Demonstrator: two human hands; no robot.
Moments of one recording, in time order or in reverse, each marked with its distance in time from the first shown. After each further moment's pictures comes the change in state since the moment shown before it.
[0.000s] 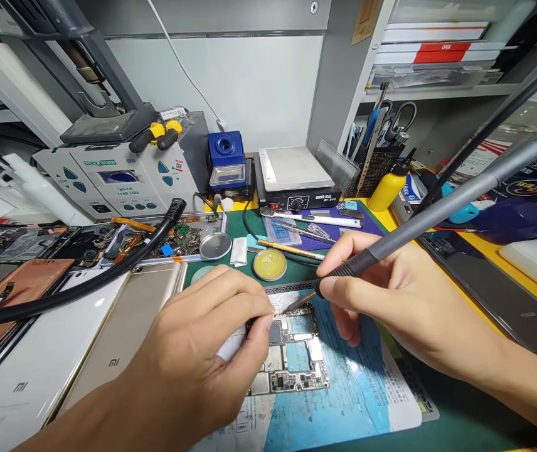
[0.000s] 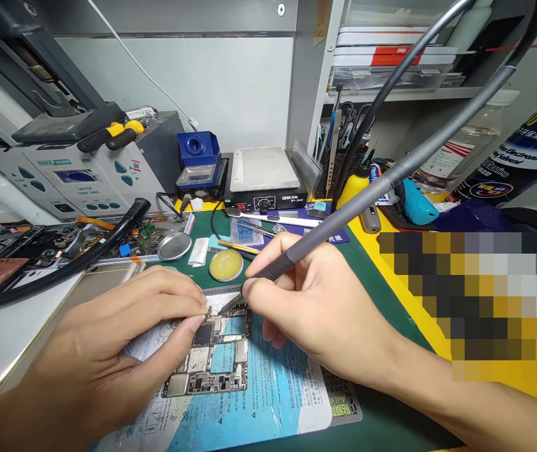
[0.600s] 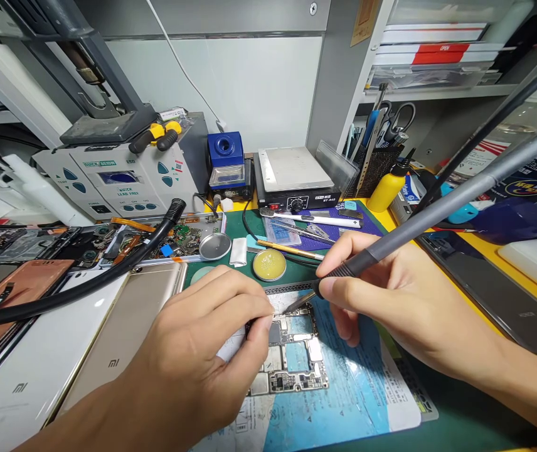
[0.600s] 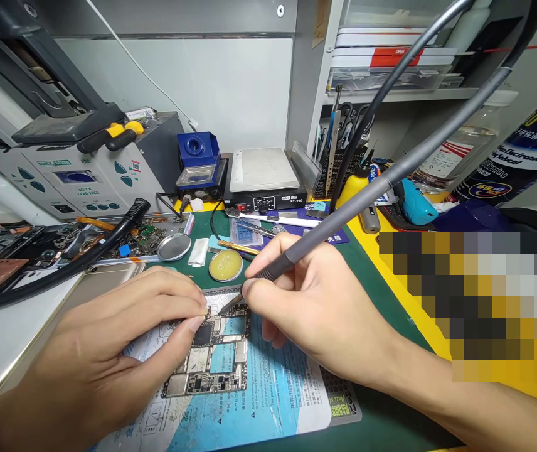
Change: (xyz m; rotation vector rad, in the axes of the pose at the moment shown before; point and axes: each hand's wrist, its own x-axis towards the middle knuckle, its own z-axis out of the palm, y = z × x) left_hand -0.001 0.000 -0.001 -0.003 0.004 0.015; right_hand 0.000 0.001 0.000 0.010 -0.003 -0.001
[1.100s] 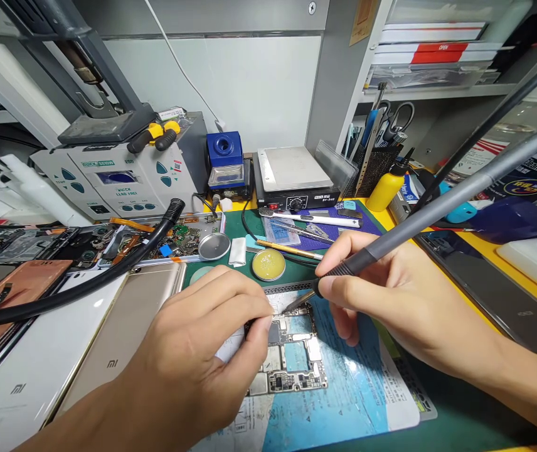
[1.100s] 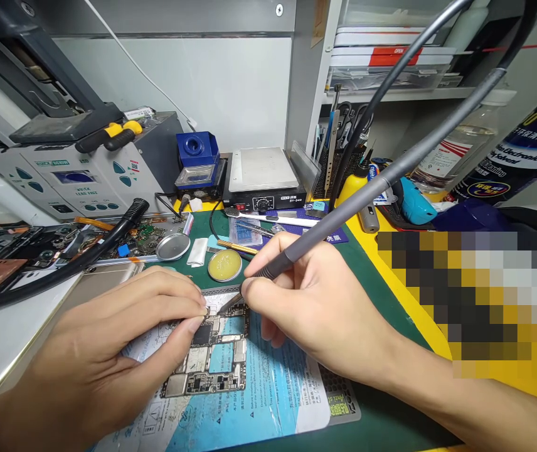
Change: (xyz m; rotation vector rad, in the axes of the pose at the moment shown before) left_hand 0.001 0.000 0.000 0.004 -0.010 -0.003; right_hand -0.001 0.001 -0.001 0.031 0.002 0.011
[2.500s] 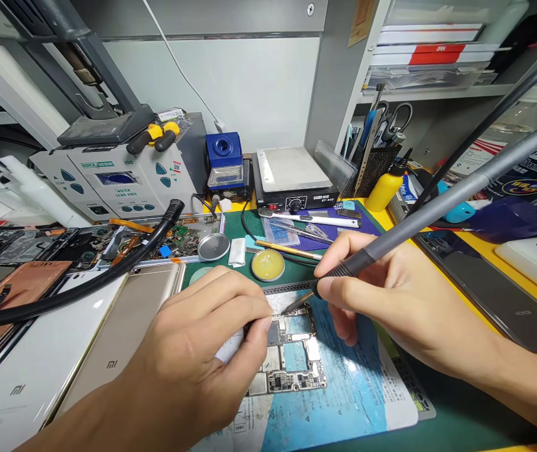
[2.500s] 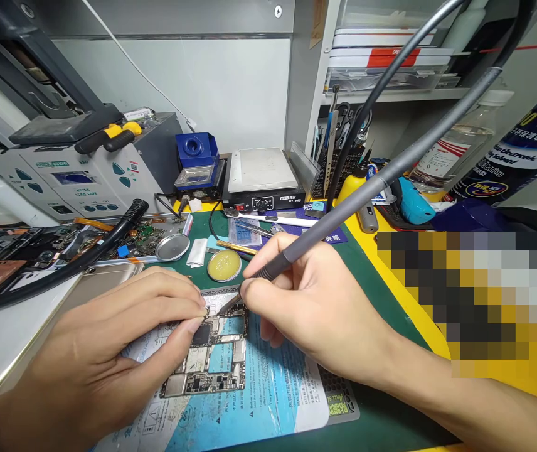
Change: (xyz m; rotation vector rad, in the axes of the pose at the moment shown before) left_hand 0.001 0.002 -0.001 0.005 0.002 -0.001; right_hand -0.001 -0.002 0.000 0.001 -0.003 0.016
